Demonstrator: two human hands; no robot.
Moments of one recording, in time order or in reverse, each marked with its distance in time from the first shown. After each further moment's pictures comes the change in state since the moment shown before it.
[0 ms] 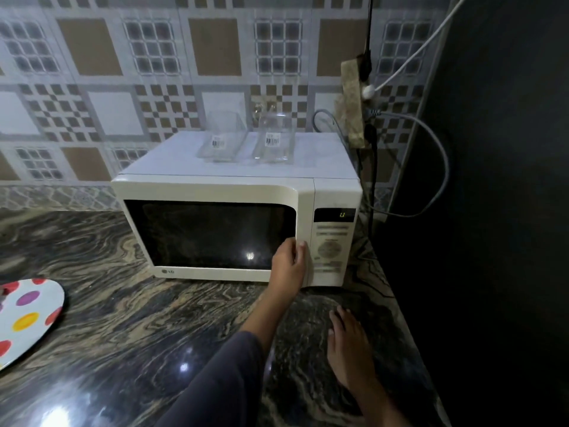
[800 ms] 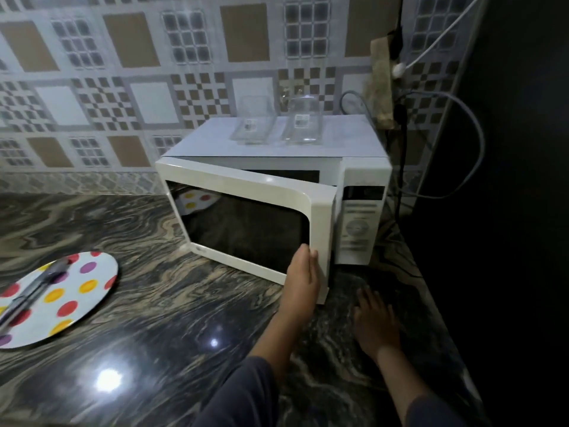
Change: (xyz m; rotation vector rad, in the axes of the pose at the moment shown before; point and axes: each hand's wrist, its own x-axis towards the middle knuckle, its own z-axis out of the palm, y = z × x) left_hand -0.075 -0.014 -0.030 0.053 0.018 0.107; right_hand -0.005 -0.008 -0.008 0.014 -0.121 0.070
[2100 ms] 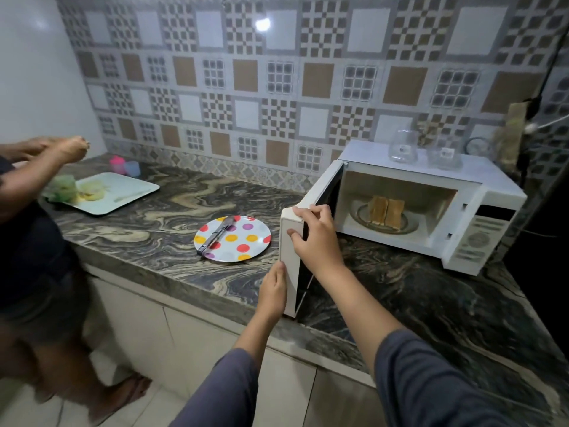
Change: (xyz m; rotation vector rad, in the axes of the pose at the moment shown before) left_hand -0.183 -0.065 -0.323 -0.168 0.278 -0.406; right_hand -0.226 -0.384 -0.118 0.644 0.282 -0.713
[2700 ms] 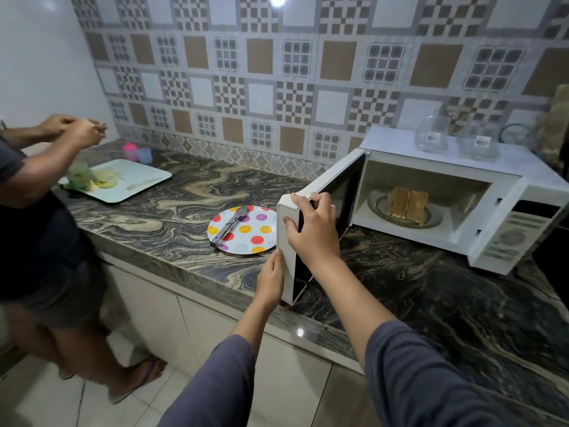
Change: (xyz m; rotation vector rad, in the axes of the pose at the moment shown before) left_hand 0.030 -0.010 -0.032 -0.154 0.002 -0.075; right_hand 0.018 -0.018 0.040 -0.145 0.051 -0.017
